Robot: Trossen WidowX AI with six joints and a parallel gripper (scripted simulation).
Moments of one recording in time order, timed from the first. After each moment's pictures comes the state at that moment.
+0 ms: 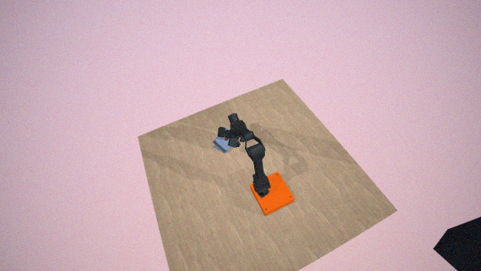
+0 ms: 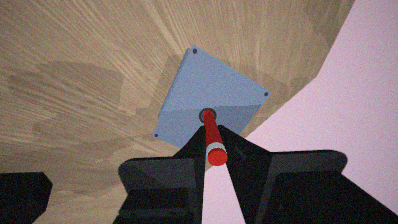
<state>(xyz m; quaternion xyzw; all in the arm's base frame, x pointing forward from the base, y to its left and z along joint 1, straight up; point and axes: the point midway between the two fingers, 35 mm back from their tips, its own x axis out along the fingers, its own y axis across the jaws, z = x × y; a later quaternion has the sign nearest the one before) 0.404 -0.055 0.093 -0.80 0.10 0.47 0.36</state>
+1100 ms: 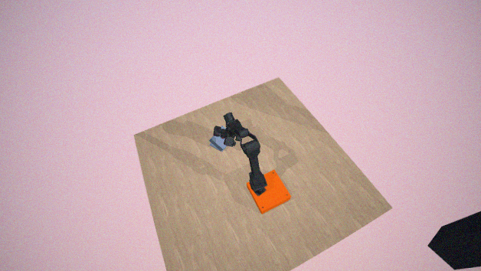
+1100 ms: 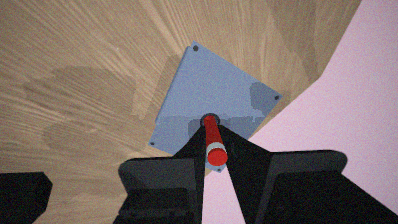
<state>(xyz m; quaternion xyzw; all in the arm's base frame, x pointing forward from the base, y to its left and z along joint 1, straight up) 0.413 -0.053 0.078 -0.80 0.10 0.47 0.36</state>
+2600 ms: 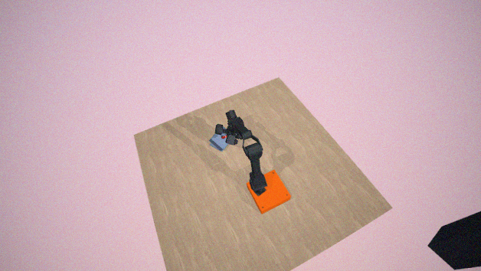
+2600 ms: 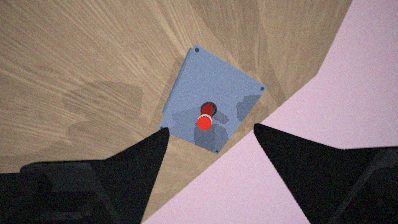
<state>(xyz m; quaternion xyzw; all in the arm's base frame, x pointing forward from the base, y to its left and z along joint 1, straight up) 0.397 -0.062 0.106 -0.80 0.10 0.47 0.36</state>
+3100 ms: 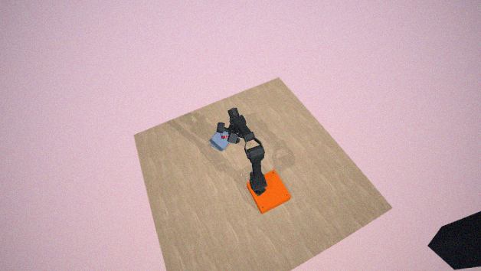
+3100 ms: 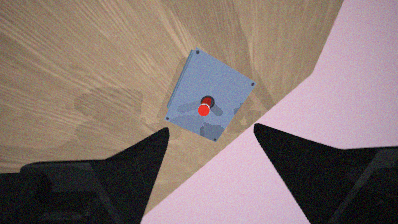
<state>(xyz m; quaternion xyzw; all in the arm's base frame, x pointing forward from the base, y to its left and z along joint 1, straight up) 0.381 -0.069 0.131 -0.80 0.11 0.47 0.36</state>
